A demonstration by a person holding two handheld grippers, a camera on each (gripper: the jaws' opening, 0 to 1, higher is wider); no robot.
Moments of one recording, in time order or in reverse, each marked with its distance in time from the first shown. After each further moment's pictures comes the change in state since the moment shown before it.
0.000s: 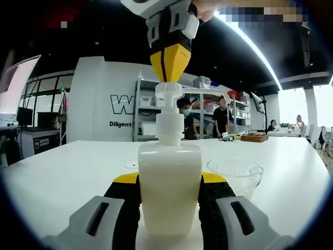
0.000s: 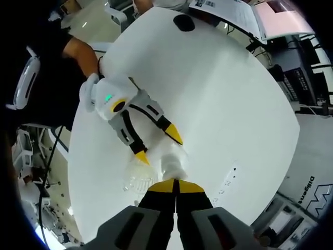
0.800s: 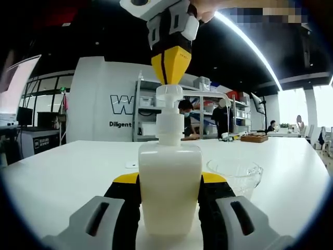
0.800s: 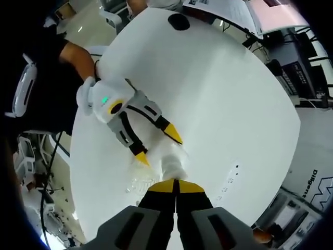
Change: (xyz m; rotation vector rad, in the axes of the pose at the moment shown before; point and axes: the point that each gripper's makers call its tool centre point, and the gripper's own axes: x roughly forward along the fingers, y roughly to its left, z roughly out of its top) left arm -0.002 0.000 0.000 -0.002 -0.003 -0.002; right arm 0.002 0.000 0.000 0.050 0.005 0.009
